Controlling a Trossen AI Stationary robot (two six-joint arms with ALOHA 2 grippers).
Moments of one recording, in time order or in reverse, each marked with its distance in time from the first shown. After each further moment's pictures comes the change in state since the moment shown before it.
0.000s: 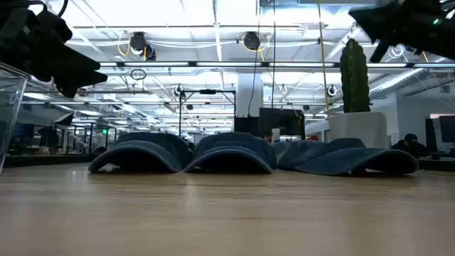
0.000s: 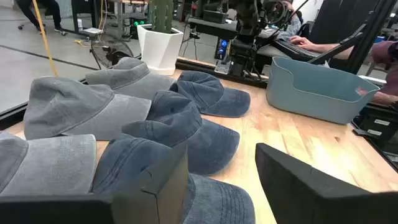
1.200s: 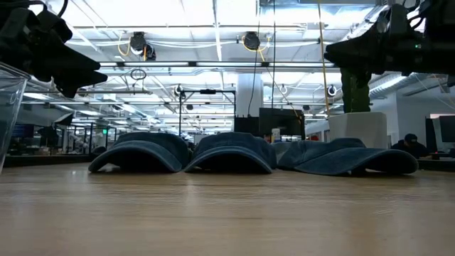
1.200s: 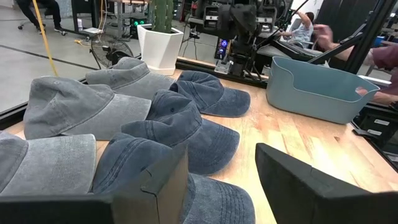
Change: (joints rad) left arm 0.000 0.000 0.000 0.000 0.000 0.000; right arm 0.043 0.339 0.009 -0.062 0.023 -0.049
